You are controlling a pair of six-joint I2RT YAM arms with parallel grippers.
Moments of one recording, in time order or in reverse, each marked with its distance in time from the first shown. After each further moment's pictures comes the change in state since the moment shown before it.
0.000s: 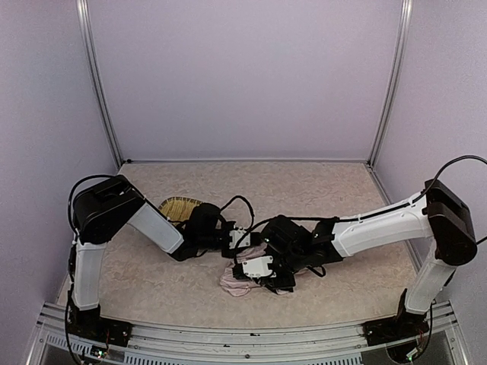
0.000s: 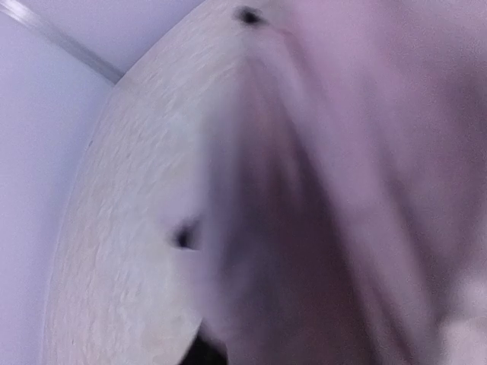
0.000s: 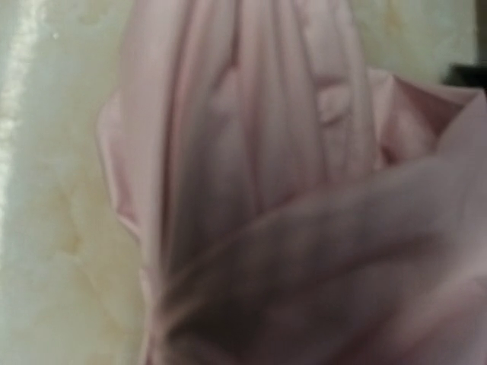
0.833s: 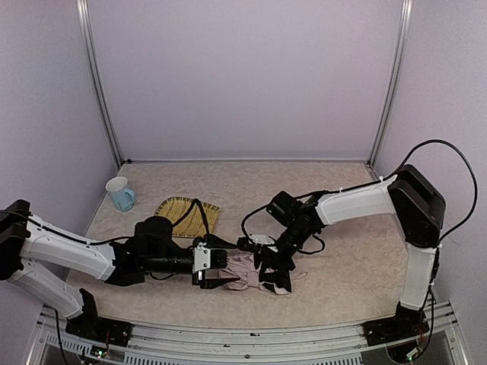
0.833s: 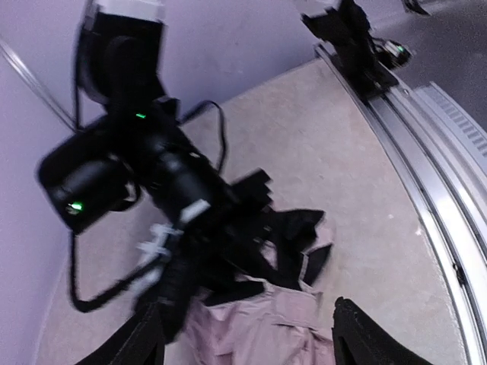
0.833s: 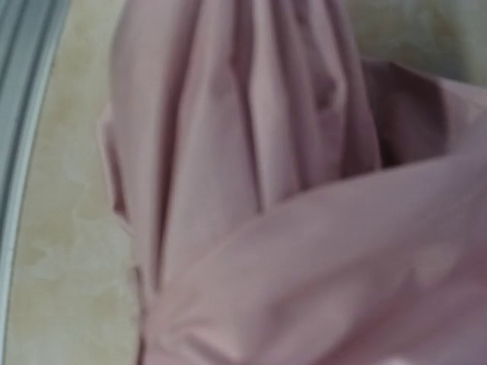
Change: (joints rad) left arm -0.201 -0.797 -0.471 -0.069 -0.042 -0.311; right arm -0.260 0.219 0.210 -0.239 -0.645 0.055
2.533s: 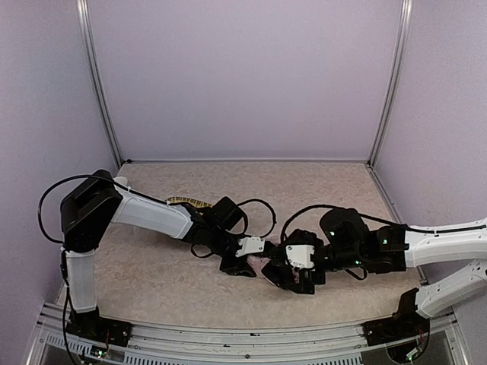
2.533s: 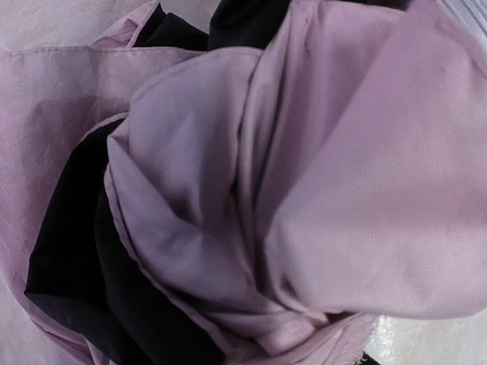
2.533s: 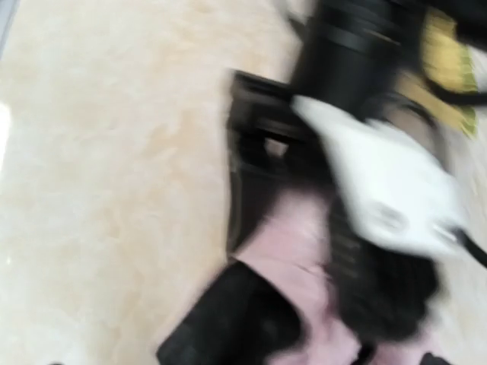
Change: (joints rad) left arm 0.084 0.684 0.712 -0.824 0.104 0.093; right arm 0.216 -0.770 -0.528 0.401 0.608 0.046
